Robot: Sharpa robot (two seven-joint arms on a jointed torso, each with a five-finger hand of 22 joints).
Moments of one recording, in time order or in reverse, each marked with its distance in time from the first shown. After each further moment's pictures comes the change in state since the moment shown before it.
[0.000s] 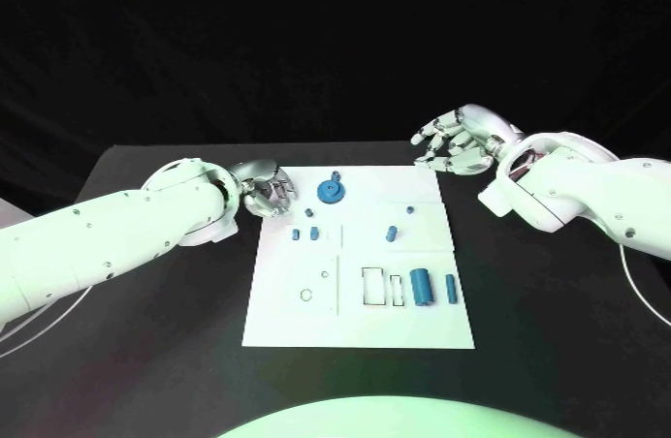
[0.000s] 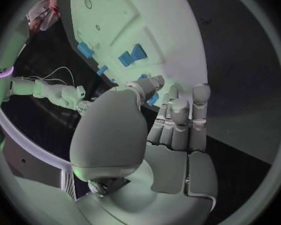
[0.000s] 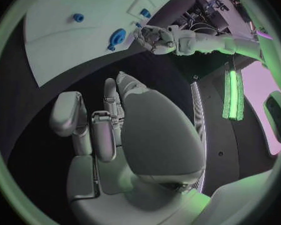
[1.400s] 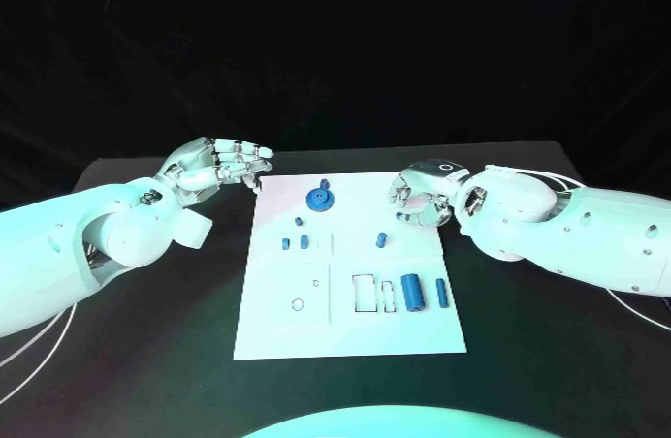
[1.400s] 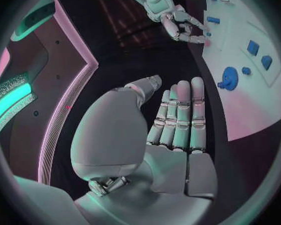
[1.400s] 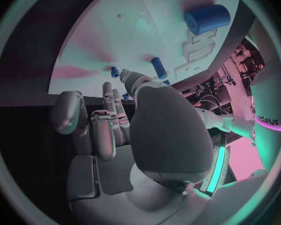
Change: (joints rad) left arm 0.000 -0.193 0.015 0.146 1.054 0.066 0.443; left_hand -0.011 0.021 -0.086 0.025 0.000 0.085 0.016 0.042 0.005 -0.001 0.013 0.055 0.004 -0.284 0.024 -0.290 -0.350 0.016 -0.165 0.027 -0.271 -0.214; right arm -0.082 0.068 -0.009 0.010 -0.712 0.166 -0.199; right_hand -0.106 -0.084 0.151 -0.077 -0.033 0.073 0.005 -0.016 -0.005 0.036 0.016 -0.318 -0.366 -0.002 0.017 -0.008 0.000 0.000 0.004 0.011 -0.024 0.015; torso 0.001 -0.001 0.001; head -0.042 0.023
